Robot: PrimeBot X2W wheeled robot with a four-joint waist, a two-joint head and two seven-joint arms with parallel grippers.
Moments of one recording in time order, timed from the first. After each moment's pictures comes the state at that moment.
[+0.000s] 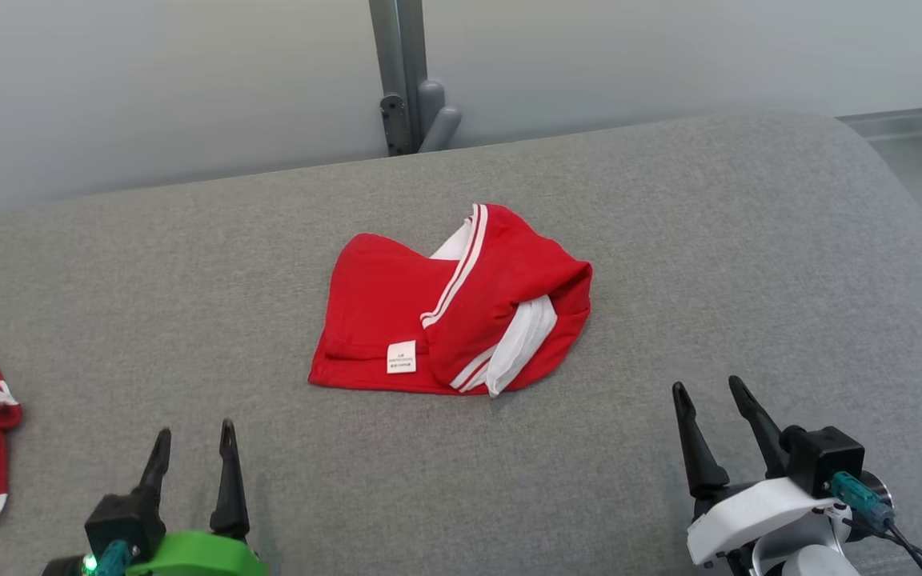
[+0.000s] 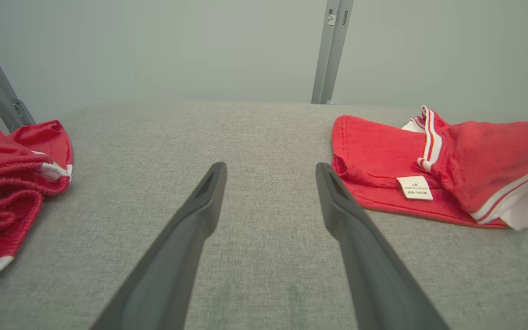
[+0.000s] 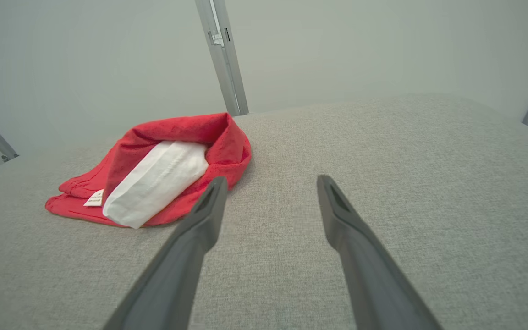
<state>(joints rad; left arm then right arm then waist) -0.04 0.11 -0.06 0.33 -0.24 0.00 -0.26 -0.04 -0.05 0.08 0.29 0.20 0.13 -0.26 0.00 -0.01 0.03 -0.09</state>
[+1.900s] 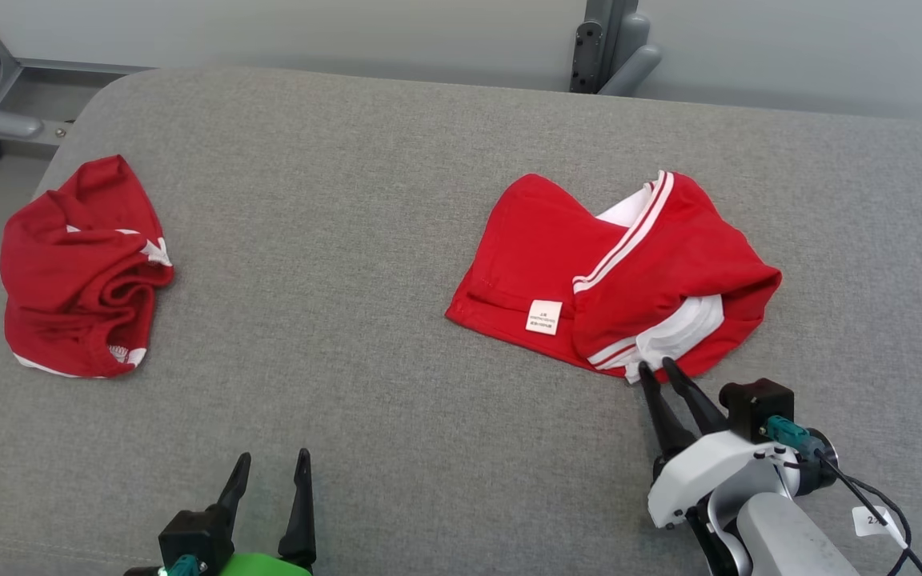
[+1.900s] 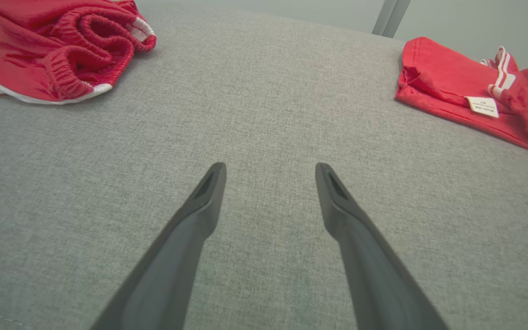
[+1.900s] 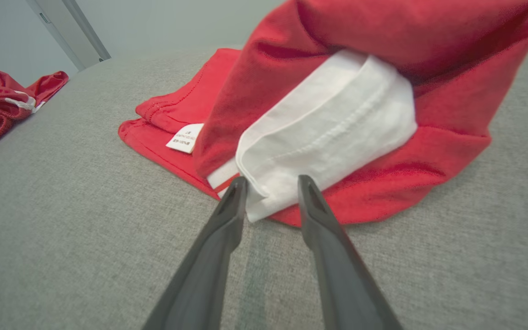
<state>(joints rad) 0.02 0.05 -0.15 0.36 -0.25 -0.04 -0.26 -0.26 -0.05 0.19 0.59 0.22 0.13 -0.26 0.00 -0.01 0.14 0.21</state>
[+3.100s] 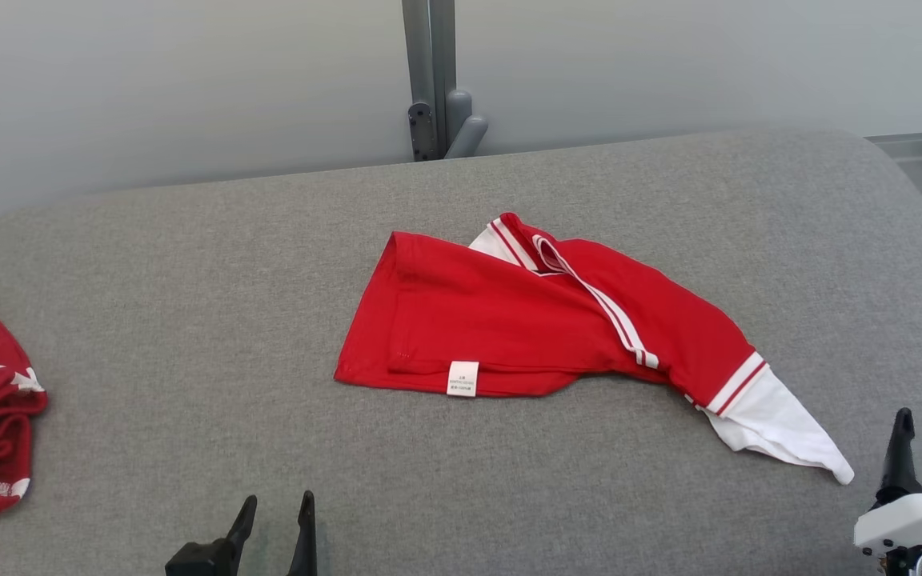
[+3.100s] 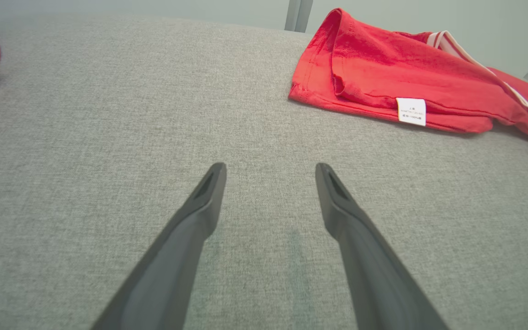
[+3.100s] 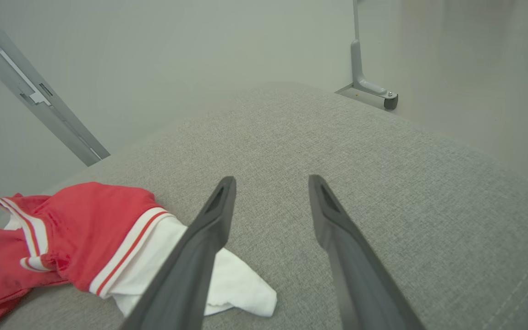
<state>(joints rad) 0.06 0.05 -0.15 0.43 -0.27 -0.06 -0.26 -0.07 -0.05 -0.40 0.45 0.32 0.13 -0.26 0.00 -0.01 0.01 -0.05</state>
